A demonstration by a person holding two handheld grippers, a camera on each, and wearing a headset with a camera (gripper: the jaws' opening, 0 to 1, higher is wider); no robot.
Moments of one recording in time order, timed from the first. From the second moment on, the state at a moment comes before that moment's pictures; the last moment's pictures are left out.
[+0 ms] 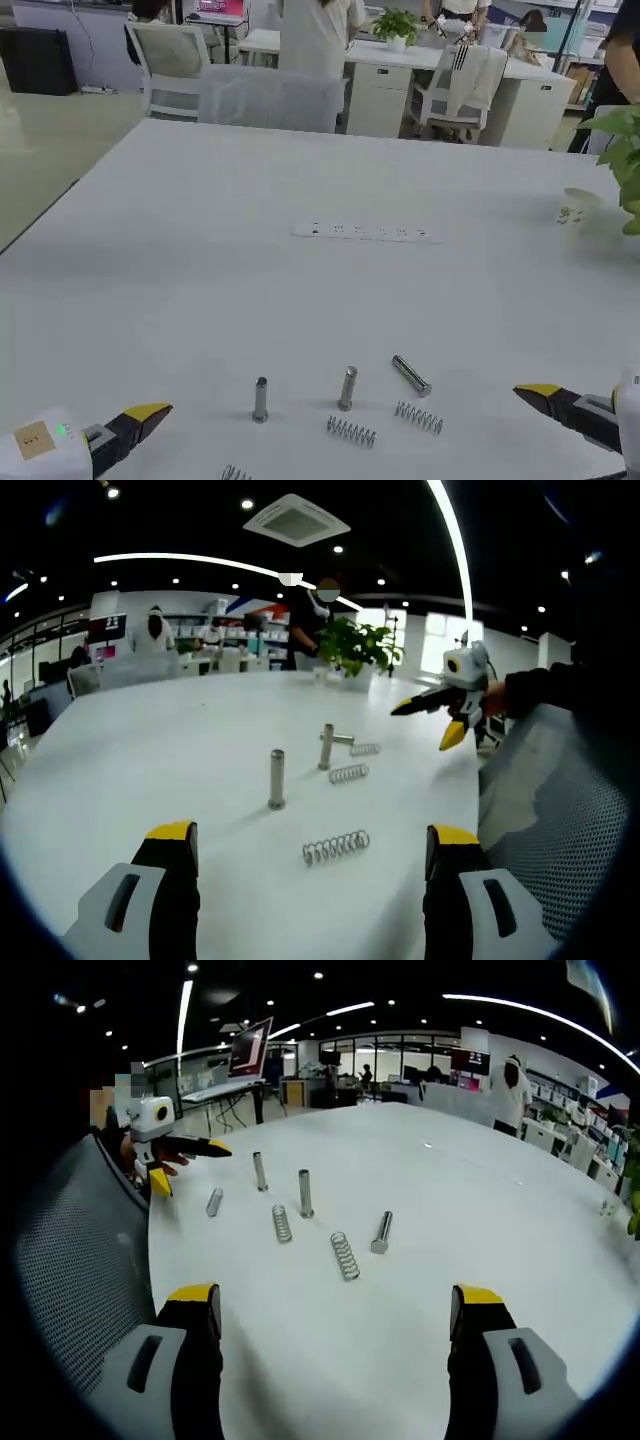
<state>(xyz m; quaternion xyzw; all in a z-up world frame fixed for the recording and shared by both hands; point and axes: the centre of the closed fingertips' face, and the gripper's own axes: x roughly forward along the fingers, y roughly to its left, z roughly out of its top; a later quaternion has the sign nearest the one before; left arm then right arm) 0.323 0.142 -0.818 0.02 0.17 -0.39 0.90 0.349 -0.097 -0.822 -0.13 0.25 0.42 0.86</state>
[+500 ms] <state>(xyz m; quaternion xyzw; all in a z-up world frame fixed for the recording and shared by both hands) 0.324 0.141 -0.820 0.02 0.17 -0.40 0.90 0.350 -0.099 -0.823 -0.13 0.26 0.42 0.86</state>
